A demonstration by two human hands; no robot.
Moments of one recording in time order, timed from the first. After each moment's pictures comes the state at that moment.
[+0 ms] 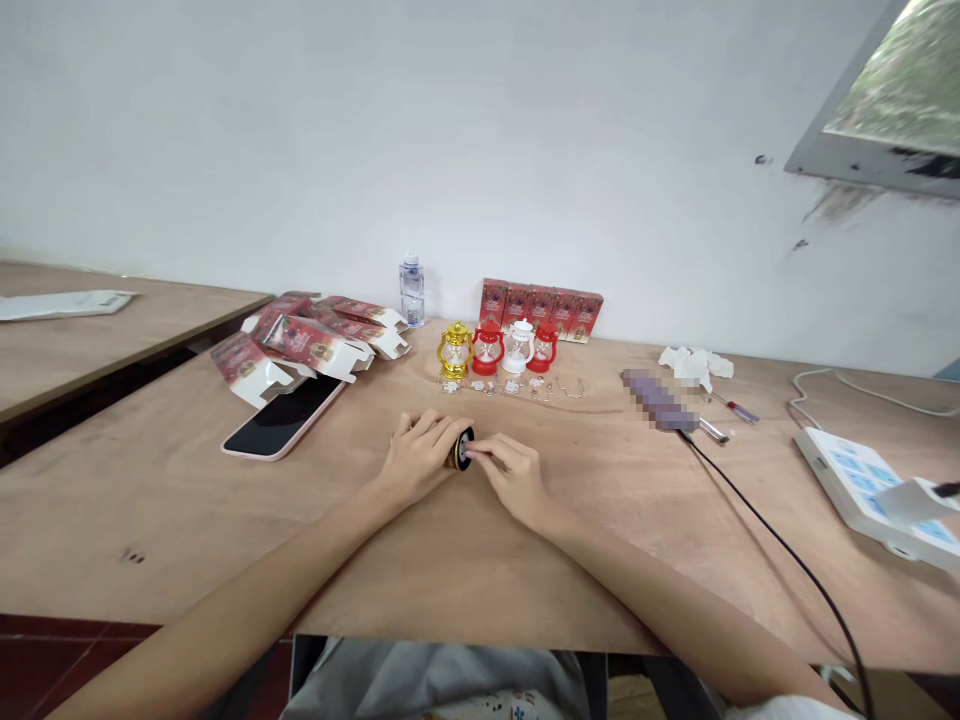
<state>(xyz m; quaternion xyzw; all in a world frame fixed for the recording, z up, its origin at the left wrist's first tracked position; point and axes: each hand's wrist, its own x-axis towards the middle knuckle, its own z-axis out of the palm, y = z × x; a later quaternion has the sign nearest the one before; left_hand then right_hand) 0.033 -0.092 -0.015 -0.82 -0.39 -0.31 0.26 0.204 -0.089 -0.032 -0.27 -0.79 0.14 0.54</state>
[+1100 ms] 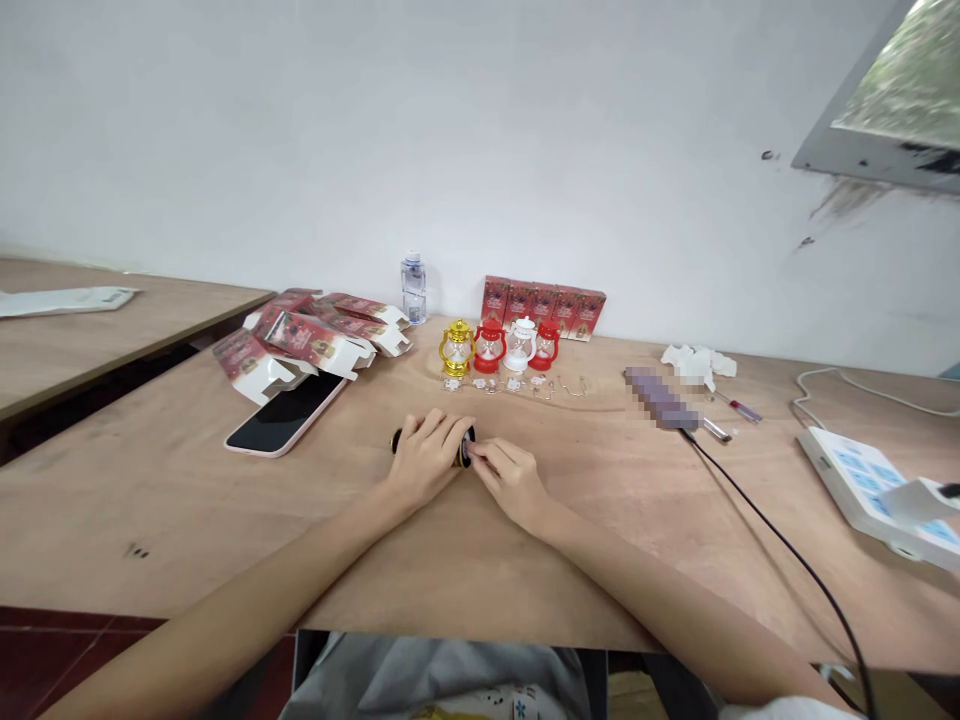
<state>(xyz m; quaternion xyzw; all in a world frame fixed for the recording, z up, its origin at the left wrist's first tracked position) 0.042 -0.098 -0.016 -0.81 -0.43 -0.29 0.28 0.204 -0.092 -0.039 -0.28 -0.83 0.04 0.48</state>
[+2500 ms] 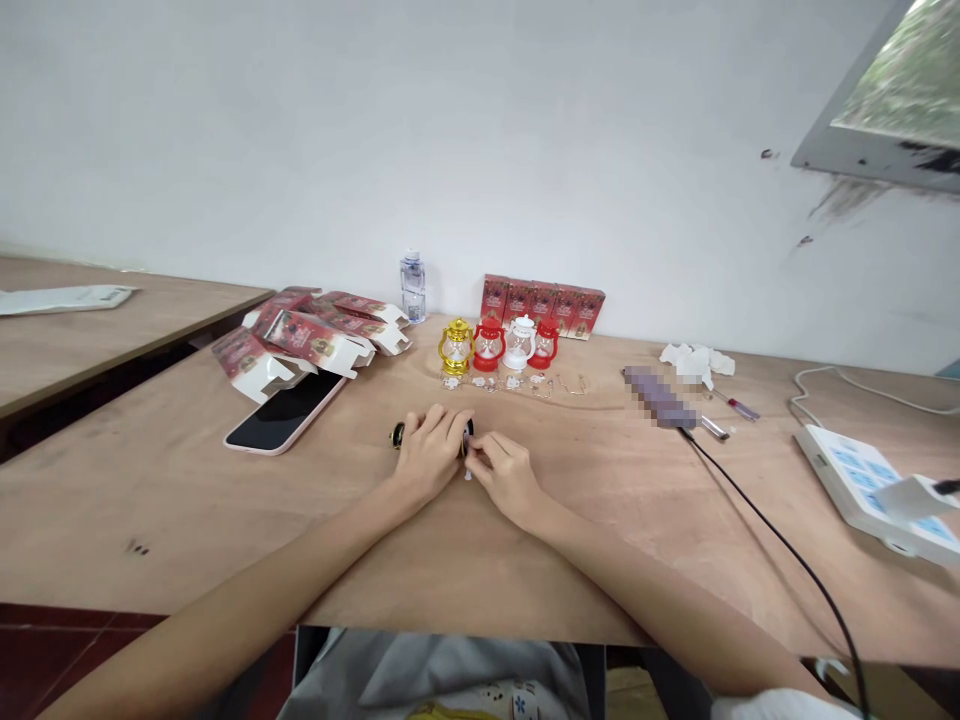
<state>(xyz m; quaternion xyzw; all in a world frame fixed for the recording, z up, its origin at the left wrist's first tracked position) 0.051 -0.093 -0.021 -0.78 -0.47 -0.29 0.29 0.197 -0.088 -0.042 -0.33 -0.82 0.01 0.47</state>
